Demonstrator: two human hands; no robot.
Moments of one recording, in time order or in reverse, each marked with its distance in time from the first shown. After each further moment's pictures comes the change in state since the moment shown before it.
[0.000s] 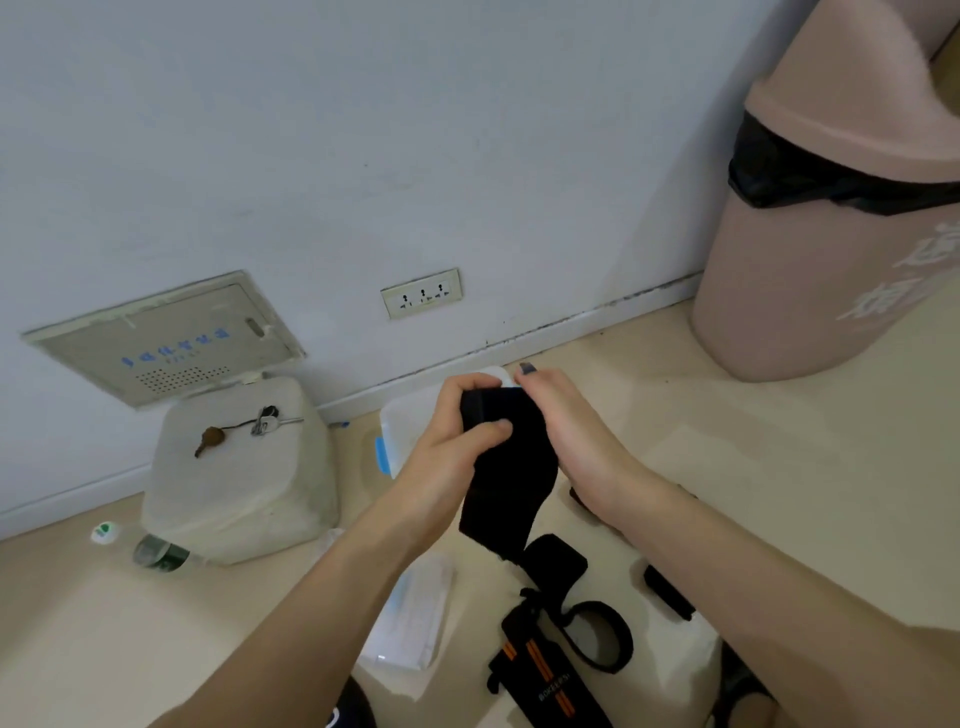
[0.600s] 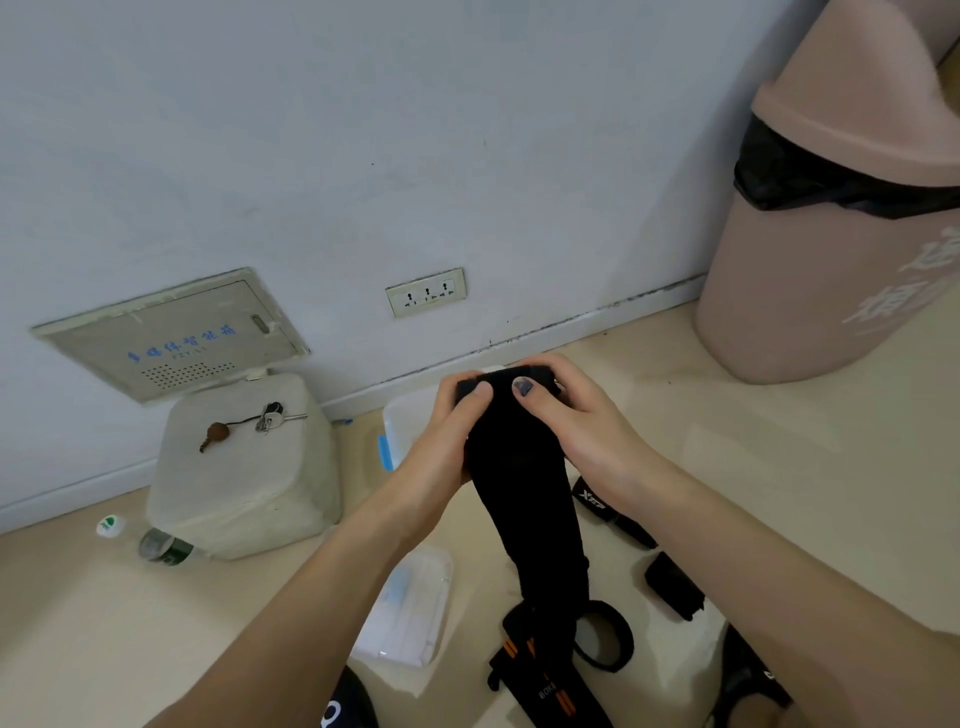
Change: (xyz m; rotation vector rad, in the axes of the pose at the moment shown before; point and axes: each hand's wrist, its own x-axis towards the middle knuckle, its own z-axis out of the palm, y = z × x) left_hand 0.001 0.008 -0.004 0.029 0.021 -0.082; right_hand 0.003 0.007 -0.012 -0.018 -0.098 -0.242
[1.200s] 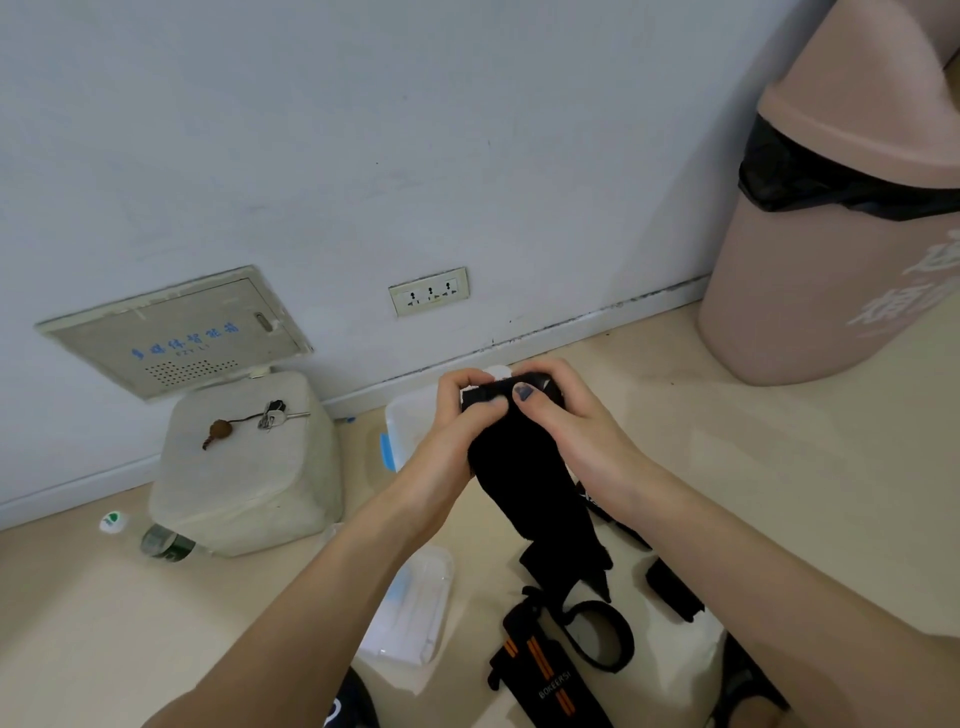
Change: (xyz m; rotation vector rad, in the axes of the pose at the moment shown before) left_hand -0.001 -0.002 0.001 -0.058 -0.026 0.022; right_hand -0.003 0.002 0.005 0.003 0.003 0.021
